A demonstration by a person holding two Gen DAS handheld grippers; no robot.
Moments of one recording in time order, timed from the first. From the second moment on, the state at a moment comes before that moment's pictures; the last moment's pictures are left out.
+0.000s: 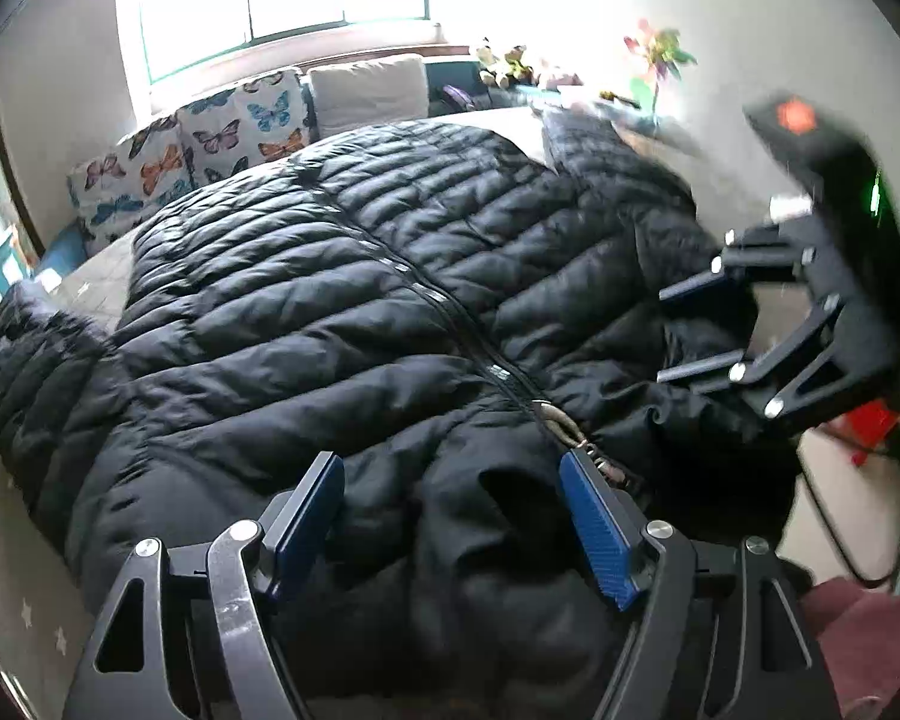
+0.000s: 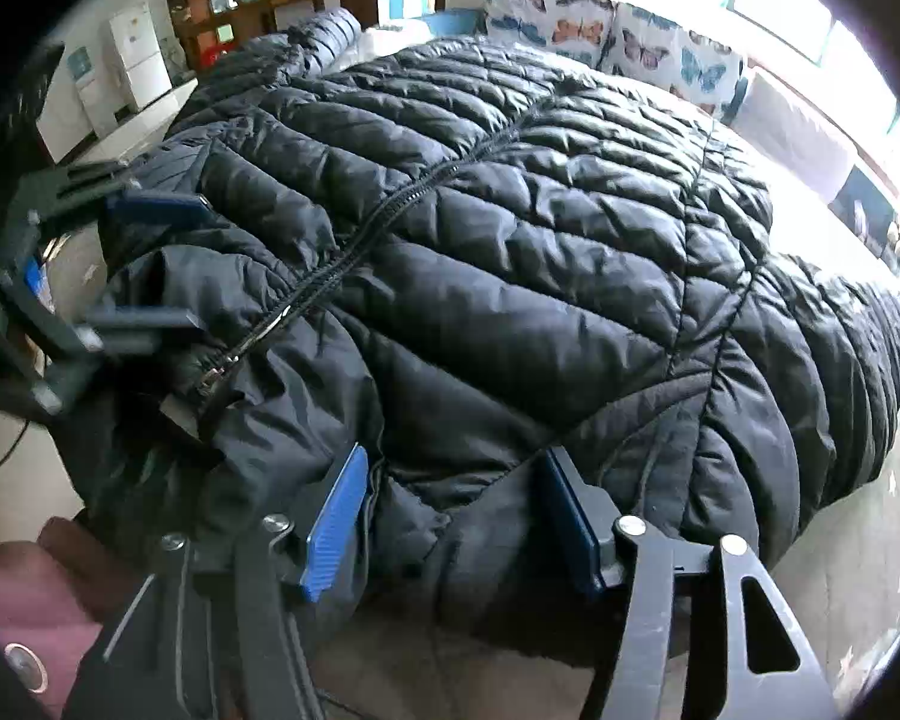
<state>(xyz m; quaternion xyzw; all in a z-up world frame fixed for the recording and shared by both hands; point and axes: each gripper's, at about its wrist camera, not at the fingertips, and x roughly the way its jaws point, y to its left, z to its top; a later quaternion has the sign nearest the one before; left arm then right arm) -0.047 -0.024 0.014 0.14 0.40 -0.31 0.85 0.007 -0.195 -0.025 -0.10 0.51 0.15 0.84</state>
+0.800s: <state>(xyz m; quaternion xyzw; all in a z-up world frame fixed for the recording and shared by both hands) 0.177 0.218 0.014 -0.15 0.44 -0.10 0.88 0.005 -0.203 -0.026 -0.06 0.49 0.14 0.86</state>
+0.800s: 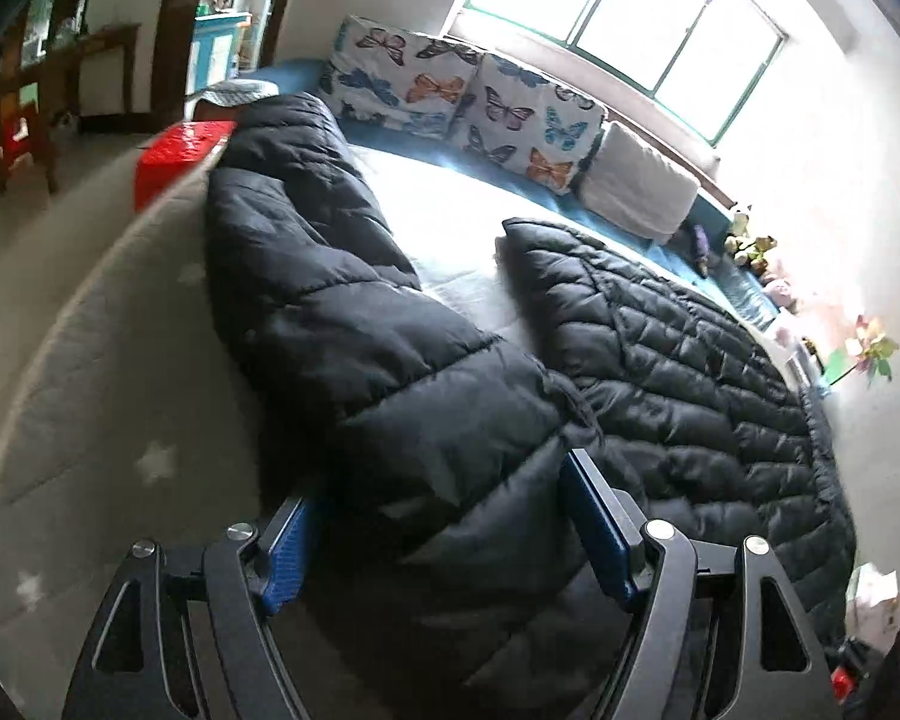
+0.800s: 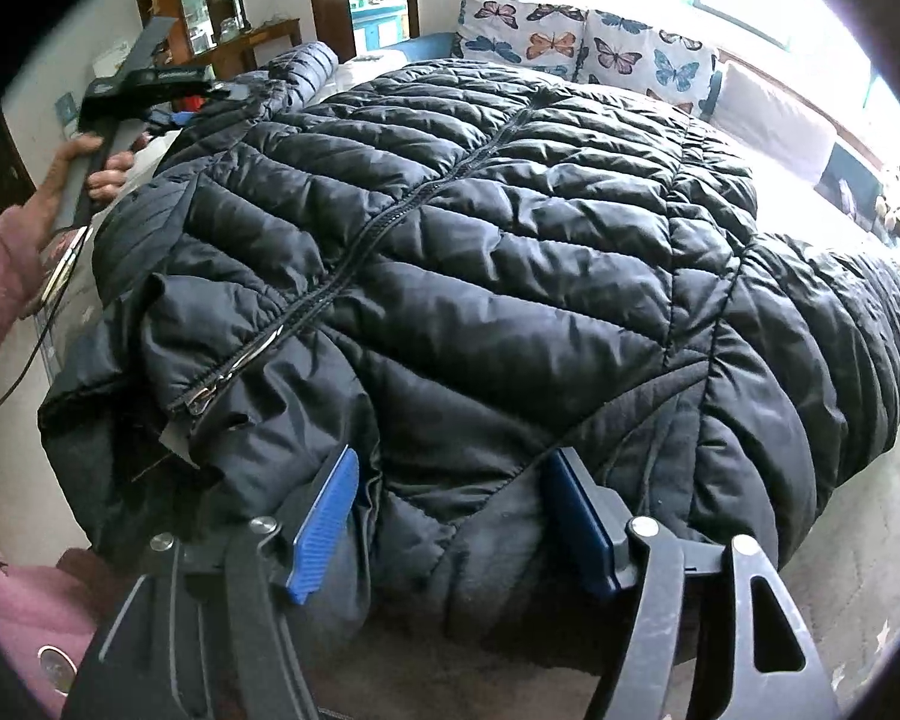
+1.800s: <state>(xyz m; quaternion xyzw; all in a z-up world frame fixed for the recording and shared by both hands) 0.298 0.240 0.039 -0.22 0.35 -0.15 0.90 0.020 -0.205 -0.027 -0.04 0.54 0.15 0.83</state>
